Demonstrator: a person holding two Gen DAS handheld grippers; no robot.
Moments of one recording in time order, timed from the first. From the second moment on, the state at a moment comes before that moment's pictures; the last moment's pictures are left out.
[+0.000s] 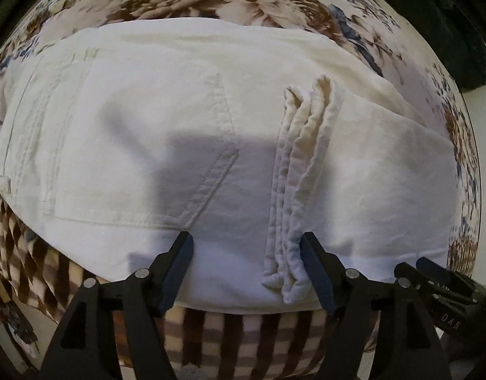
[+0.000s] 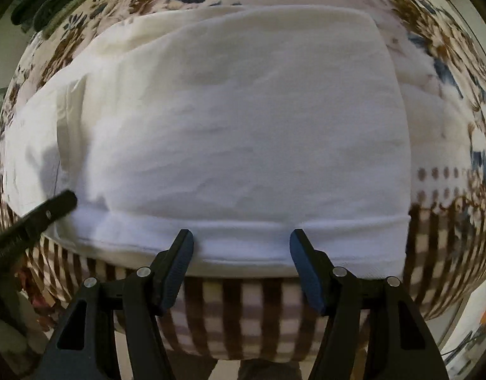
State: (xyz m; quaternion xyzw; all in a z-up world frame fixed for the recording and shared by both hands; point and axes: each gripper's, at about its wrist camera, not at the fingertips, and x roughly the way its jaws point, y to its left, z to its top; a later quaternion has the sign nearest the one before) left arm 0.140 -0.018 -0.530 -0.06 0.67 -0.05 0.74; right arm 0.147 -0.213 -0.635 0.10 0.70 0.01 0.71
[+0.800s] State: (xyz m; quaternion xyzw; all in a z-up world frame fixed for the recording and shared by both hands) left arm 0.076 0.216 -0.511 -0.45 0.50 0.17 0.72; right arm 0.164 -0.241 -0.637 0.20 0.73 -0.04 0.66
